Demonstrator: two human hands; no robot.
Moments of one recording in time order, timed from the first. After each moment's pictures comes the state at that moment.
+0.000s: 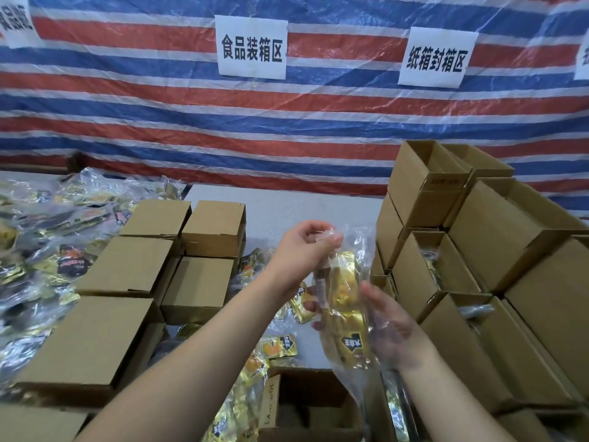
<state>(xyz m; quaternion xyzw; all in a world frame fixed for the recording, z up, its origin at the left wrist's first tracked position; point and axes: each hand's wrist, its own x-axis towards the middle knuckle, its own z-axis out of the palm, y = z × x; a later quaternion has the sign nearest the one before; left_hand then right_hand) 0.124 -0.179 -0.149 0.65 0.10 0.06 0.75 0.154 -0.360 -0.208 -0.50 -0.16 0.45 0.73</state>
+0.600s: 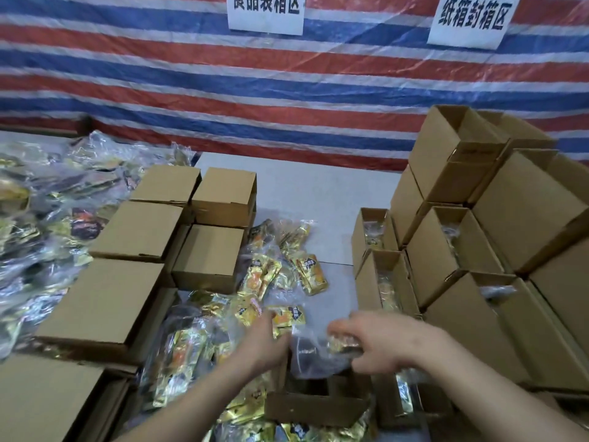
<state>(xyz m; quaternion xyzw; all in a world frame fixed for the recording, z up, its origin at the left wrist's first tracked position) 0.032 -0.162 -0.329 0.83 0.29 -0.14 0.46 0.137 -0.353 -0.224 -0.83 -0.46 0.32 -0.07</state>
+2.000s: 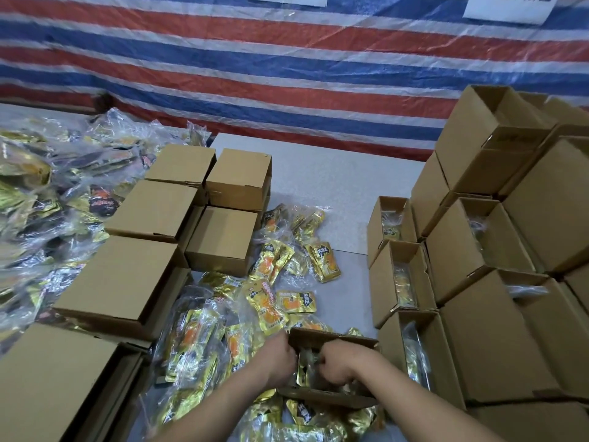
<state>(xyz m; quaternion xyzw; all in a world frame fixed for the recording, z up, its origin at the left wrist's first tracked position) 0.015 -0.178 -0.386 0.85 0.27 -0.18 0.43 0.119 -0.310 -0.389 -0.82 -0.30 0.48 -0.05</state>
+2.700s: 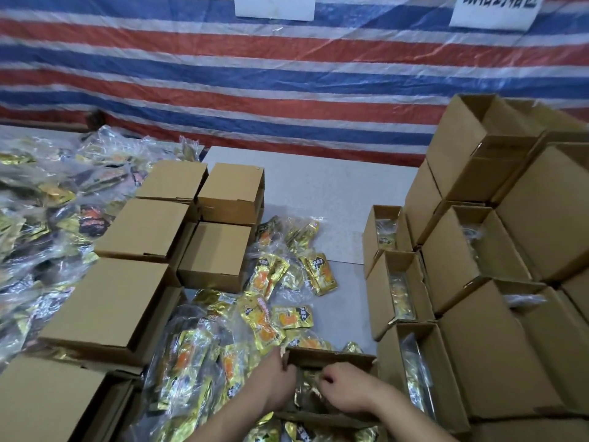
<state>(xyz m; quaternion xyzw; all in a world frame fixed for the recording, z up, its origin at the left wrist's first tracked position) 0.018 -0.181 -0.386 0.80 0.32 -0.18 0.48 0.112 -0.329 -0.359 -0.84 -0.27 0.46 0.11</state>
